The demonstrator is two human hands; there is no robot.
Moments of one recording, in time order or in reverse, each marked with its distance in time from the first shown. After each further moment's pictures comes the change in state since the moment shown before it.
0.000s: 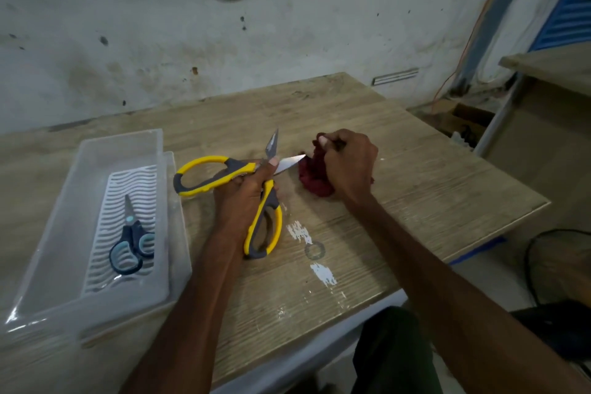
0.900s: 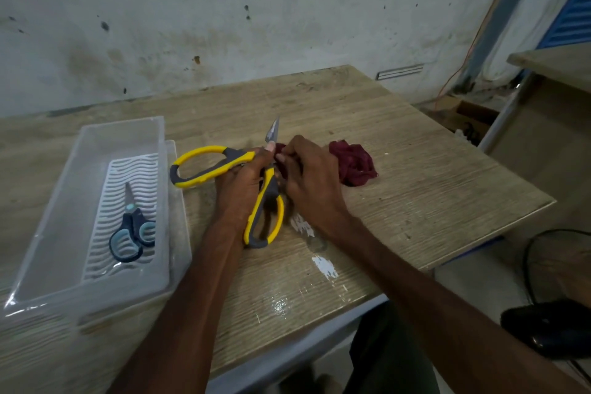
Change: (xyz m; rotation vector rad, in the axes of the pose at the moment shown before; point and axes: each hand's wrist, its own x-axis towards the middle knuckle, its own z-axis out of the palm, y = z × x) left_hand 0.001 -0.002 0.001 -0.152 0.040 -0.089; right_hand -0.054 -0.031 0.009 0.096 -0.254 -0.409
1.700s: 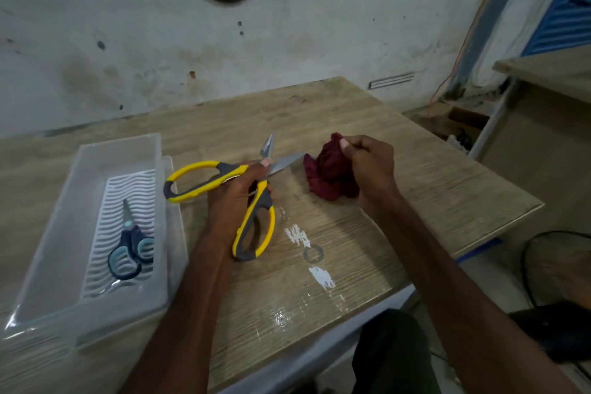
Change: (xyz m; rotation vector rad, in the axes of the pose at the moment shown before) left_hand 0.005 0.003 -0.009 -0.012 -0.036 -0.087; right_hand 0.028 0.052 -0.052 0.412 0.220 0.735
